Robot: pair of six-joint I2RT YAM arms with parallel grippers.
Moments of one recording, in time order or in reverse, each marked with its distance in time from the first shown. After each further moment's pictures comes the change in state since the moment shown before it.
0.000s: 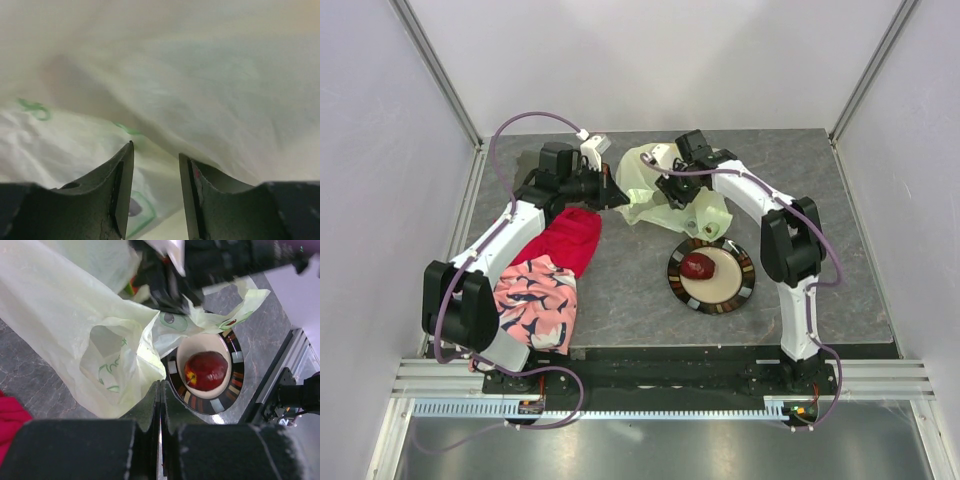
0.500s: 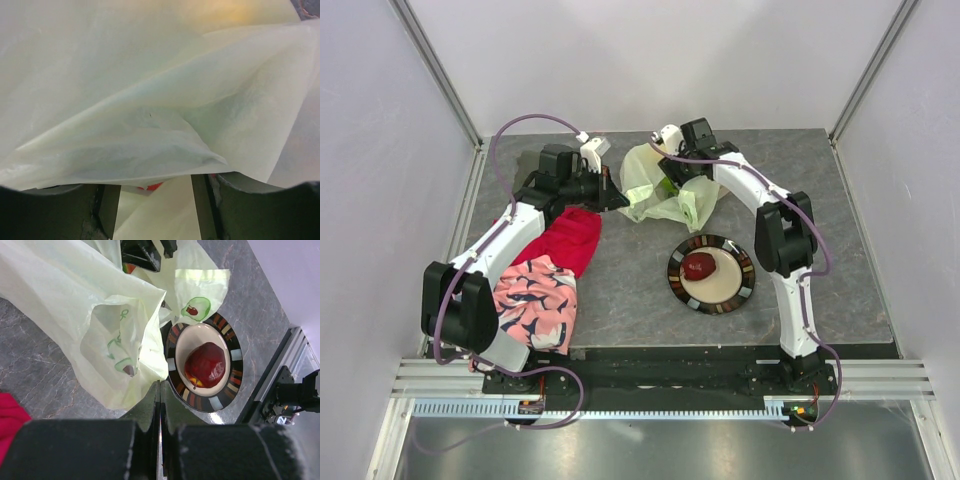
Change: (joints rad) left arm 0.000 -0.010 -0.023 0.004 0.004 -0.007; right arm -0.069 0.143 0.169 0.102 0.111 0.105
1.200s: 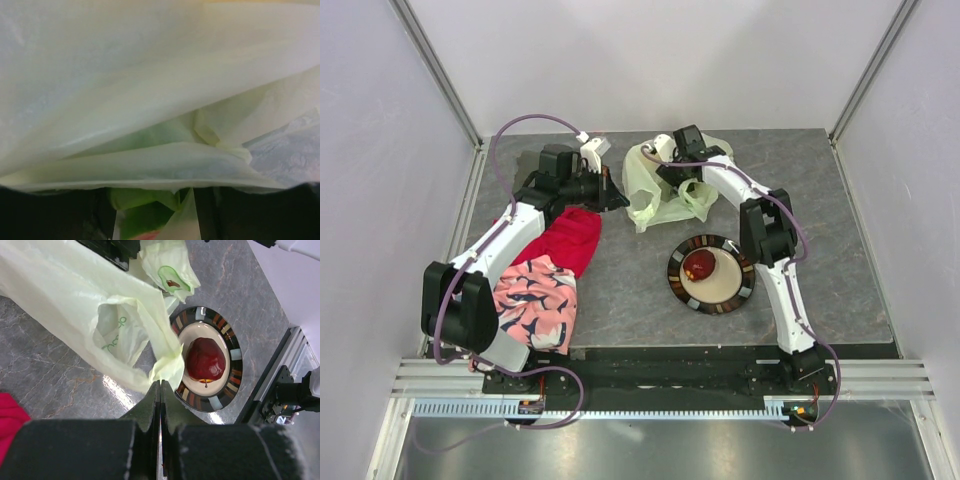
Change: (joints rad) left arm 0.000 0.000 -0.001 0.000 0.002 0.000; right arm 0.005 0.227 0.189 -0.010 0.089 -0.136
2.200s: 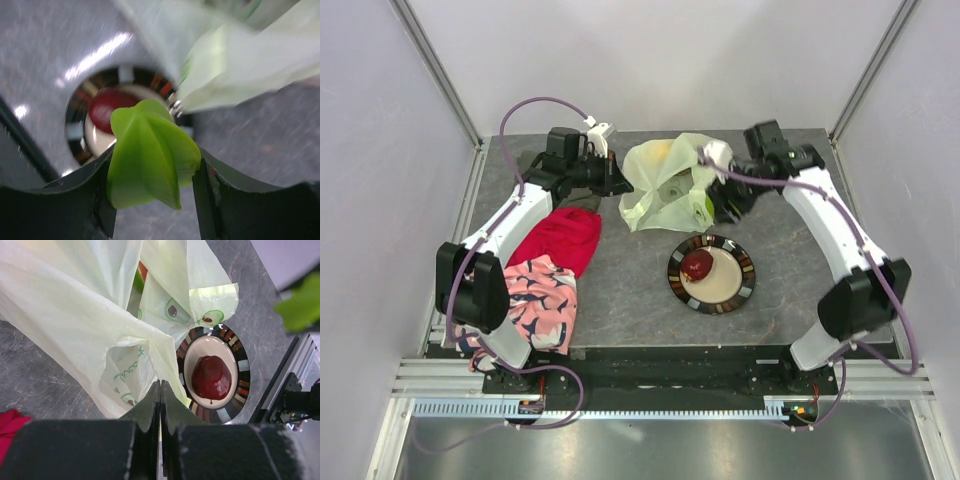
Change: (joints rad) left arm 0.000 0.139 0.193 -0.077 -0.007 0.041; right arm -0.113 -0.801 -0.447 -0.469 -0.436 -0.047
